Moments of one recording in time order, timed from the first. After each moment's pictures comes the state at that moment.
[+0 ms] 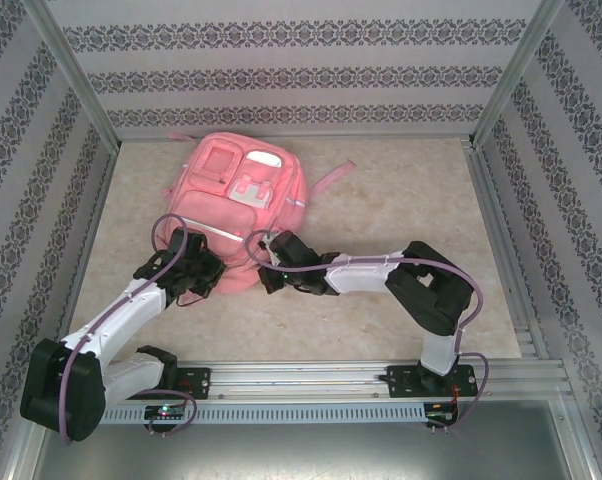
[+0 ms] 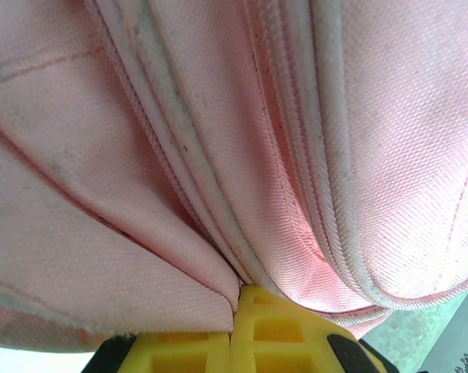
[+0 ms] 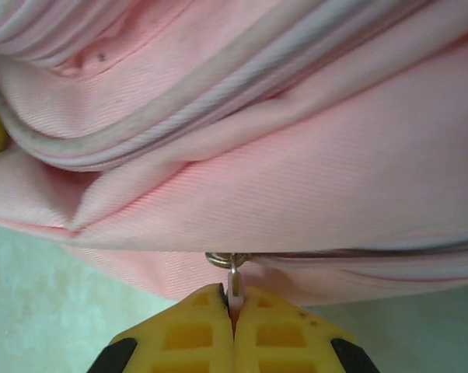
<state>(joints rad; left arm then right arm) -0.27 1.09 0.58 -0.44 0.16 -1.29 0.92 1.85 0.99 0.08 -0.13 0.46</state>
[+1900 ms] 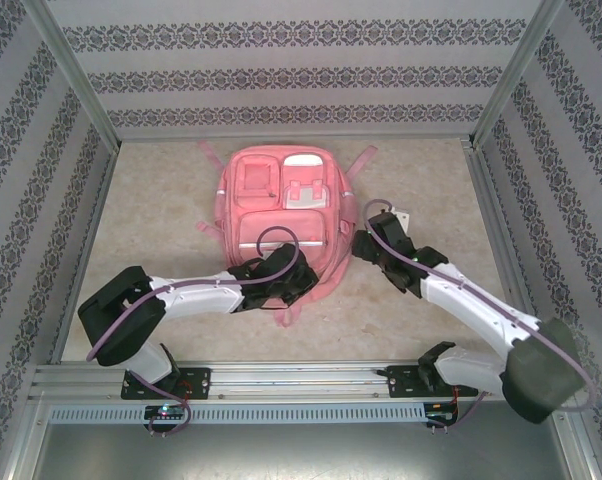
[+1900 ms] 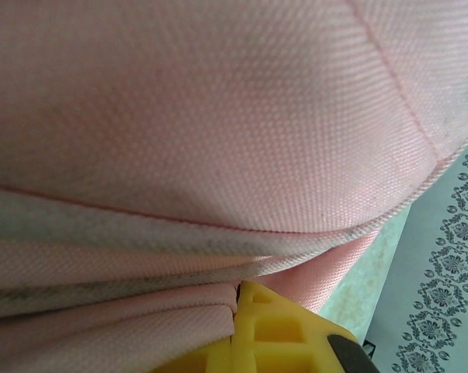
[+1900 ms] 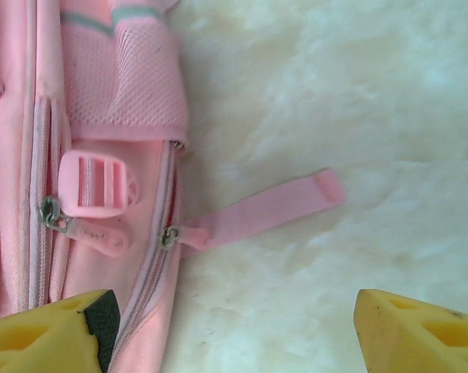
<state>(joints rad) -0.92 1.58 0.81 0.03 0.01 -1.47 0.54 1.13 0.75 -0.48 0.35 0.66</state>
